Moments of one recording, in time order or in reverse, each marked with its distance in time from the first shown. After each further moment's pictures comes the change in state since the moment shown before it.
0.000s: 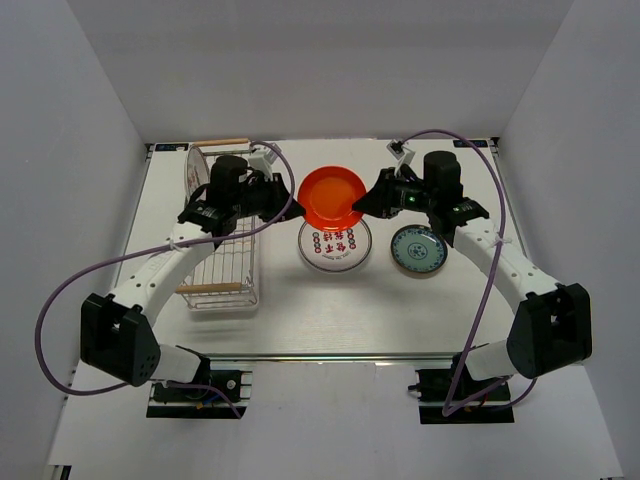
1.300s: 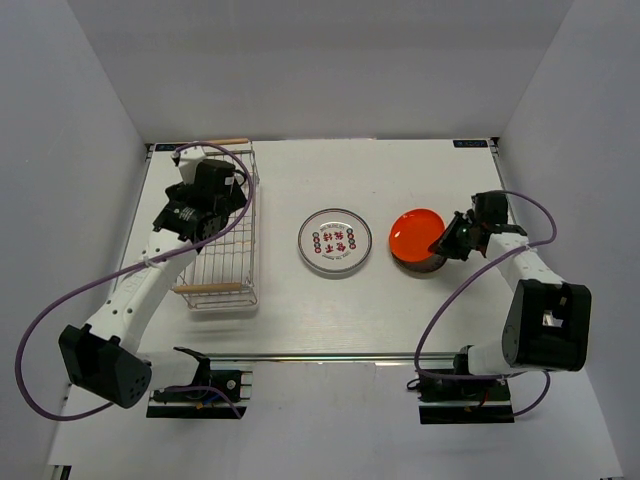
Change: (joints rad) left arm 0.003 -0.113 0.105 -0.444 -1.140 -0.177; right arm -0.420 0.008 -0.253 -0.343 0.410 0.131
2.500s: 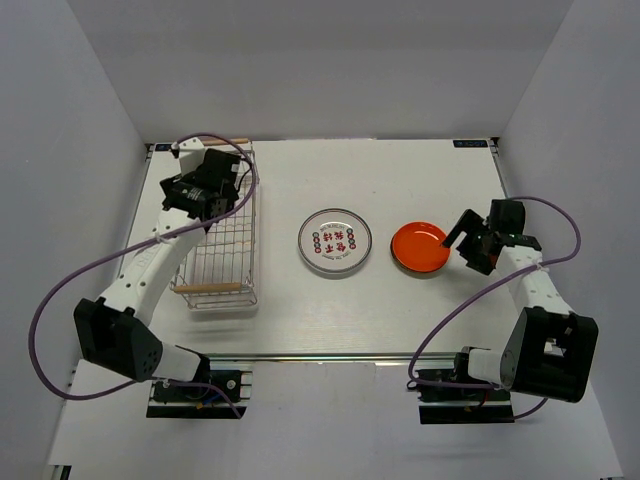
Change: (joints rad) left arm 0.030 0.124 0.098 -0.115 -0.163 -0.012; right arm -0.086 -0.141 -0.048 -0.066 0.183 -0.029
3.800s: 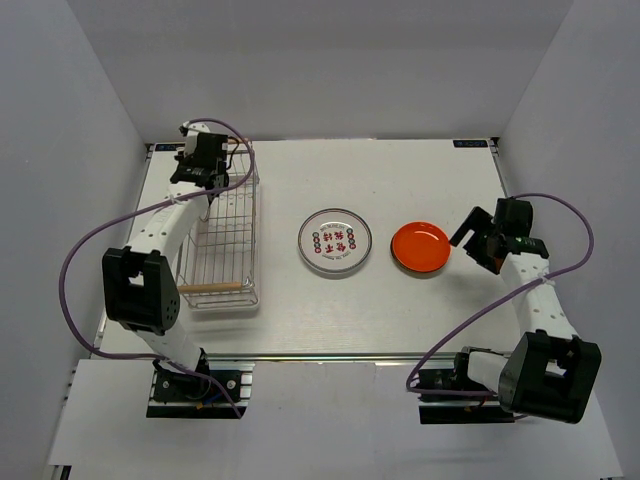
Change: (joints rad) left arm 0.179 0.290 0.072 0.311 0.000 0.465; right arm 0.000 -0.092 0.028 -0.071 0.100 -0.009
